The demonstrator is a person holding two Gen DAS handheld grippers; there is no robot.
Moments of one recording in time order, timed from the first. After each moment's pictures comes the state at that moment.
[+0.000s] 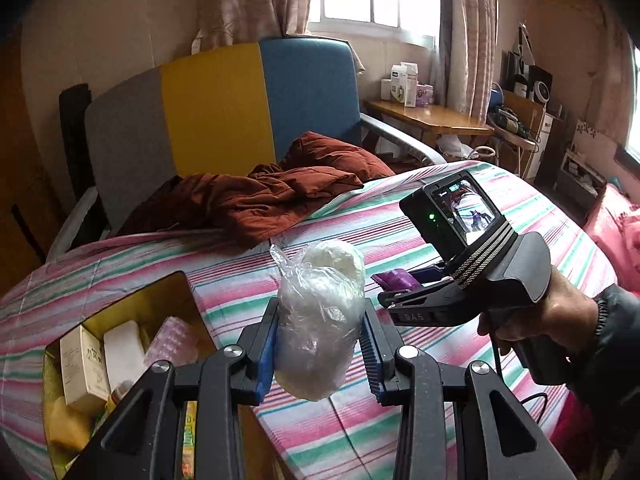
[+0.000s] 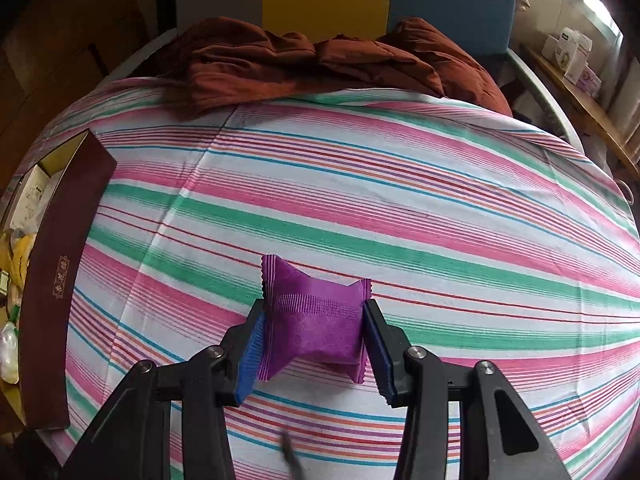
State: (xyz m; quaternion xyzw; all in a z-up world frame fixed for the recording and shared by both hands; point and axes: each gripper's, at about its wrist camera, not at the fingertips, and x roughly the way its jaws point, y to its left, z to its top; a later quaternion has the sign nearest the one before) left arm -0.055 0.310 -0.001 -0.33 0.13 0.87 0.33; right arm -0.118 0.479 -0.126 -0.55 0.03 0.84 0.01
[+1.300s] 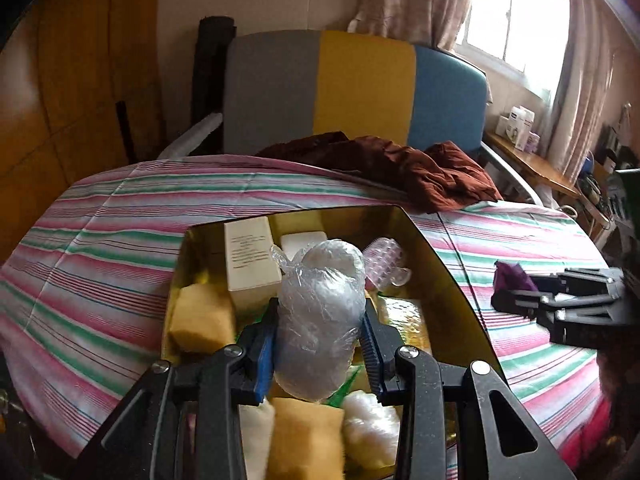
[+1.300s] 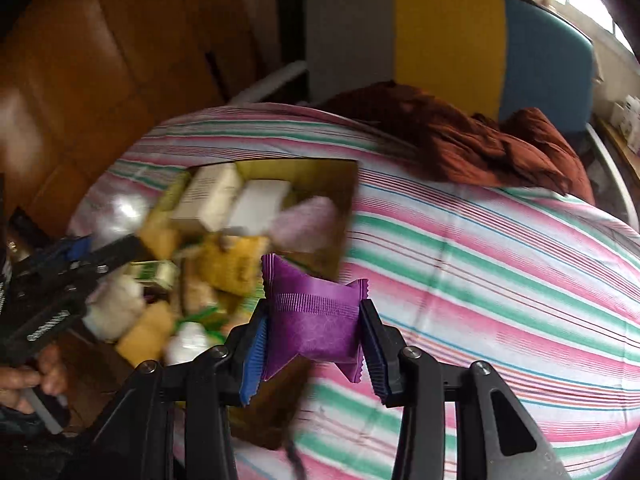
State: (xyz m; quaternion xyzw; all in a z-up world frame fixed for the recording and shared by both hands) left arm -0.074 0.099 -0.015 -0.37 0.02 0.91 0.17; right arm -0.068 0.287 -0.037 -0.46 0.03 0.88 -0.14
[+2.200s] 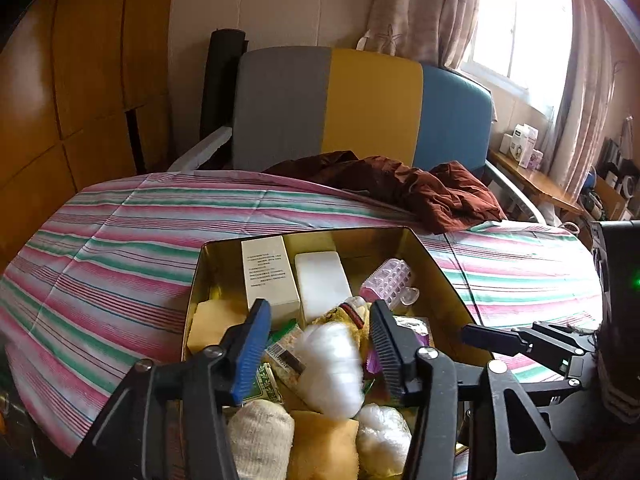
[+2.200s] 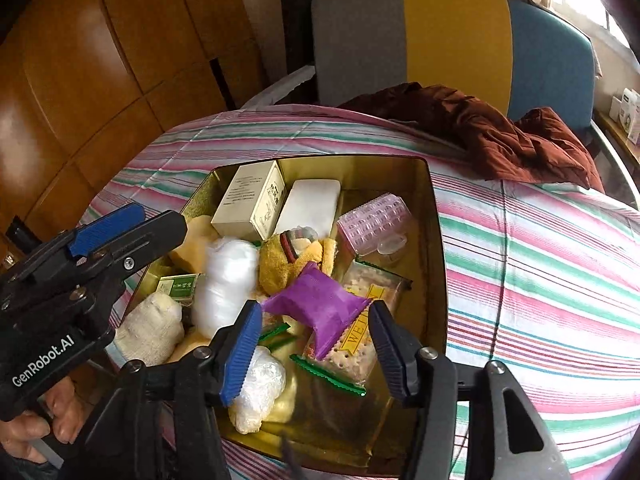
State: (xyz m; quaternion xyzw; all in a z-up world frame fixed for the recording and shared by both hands) left arm -0.075 0.086 -0.006 -0.34 0.01 0.93 0.16; right arm -0.067 0.229 -0.052 -0.45 0.05 0.88 -0.11
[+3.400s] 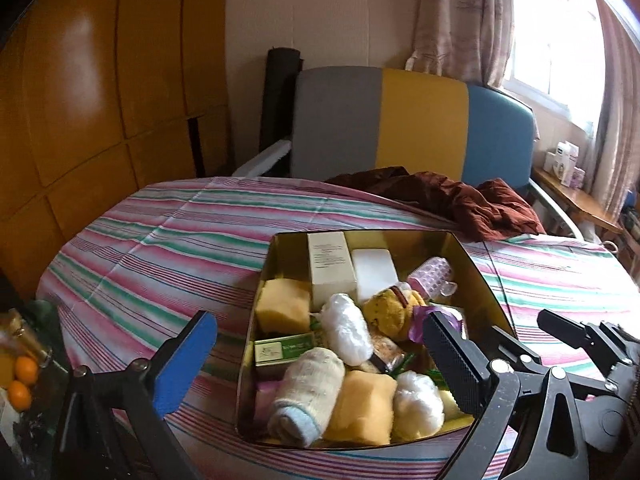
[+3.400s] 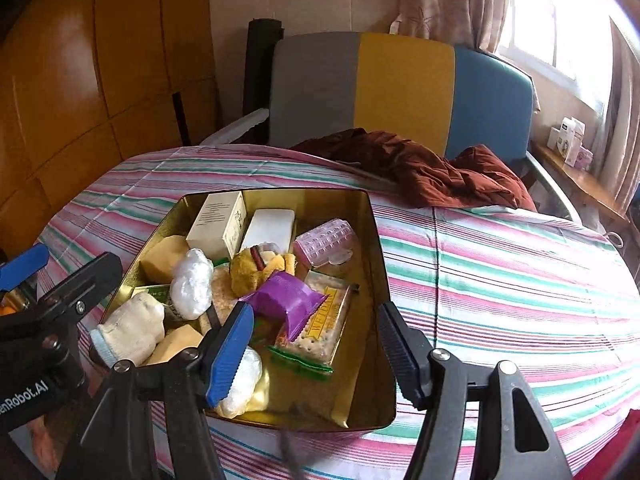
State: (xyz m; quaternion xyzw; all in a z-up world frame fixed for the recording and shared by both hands) left arm -0.020 0.060 0.000 -0.31 0.01 0.95 0.05; right arm -0.014 0.210 -0.032 -0.37 0.00 0.93 0.00
